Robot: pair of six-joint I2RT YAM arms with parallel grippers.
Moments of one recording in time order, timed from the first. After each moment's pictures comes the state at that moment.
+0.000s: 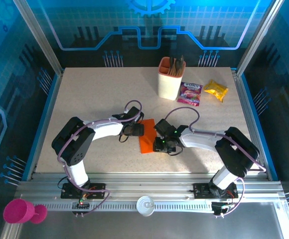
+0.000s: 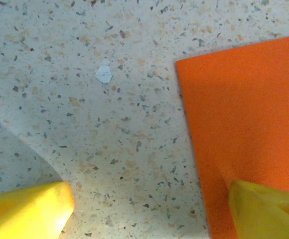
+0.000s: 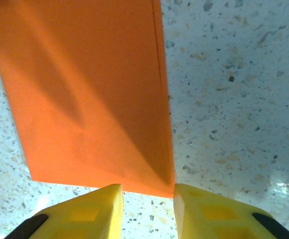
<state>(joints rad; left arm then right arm) -0.60 1.80 0.99 -0.37 -0.16 -0.61 0.80 1.61 0.84 -0.45 -0.13 0.84</state>
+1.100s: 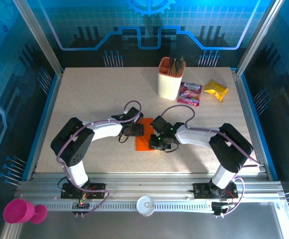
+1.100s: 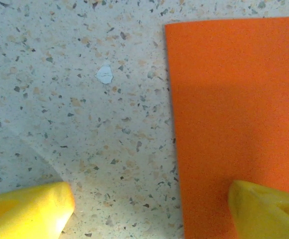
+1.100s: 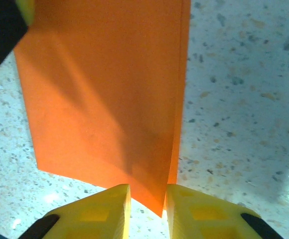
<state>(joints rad) -0.60 1.79 0.96 -0.34 -0.16 -0.61 0.80 1.68 0.92 -0.41 -0.19 0.84</state>
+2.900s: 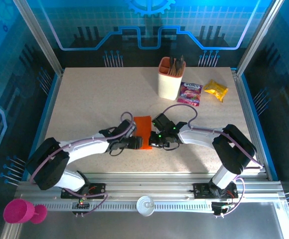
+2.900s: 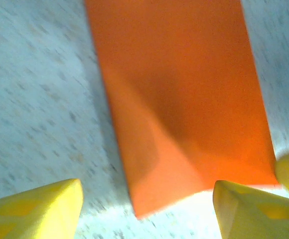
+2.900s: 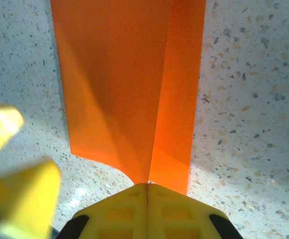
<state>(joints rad) -0.75 1.41 0.67 -0.29 -0.05 -0.63 0.77 1.65 0.90 -0.33 -0.27 0.87</state>
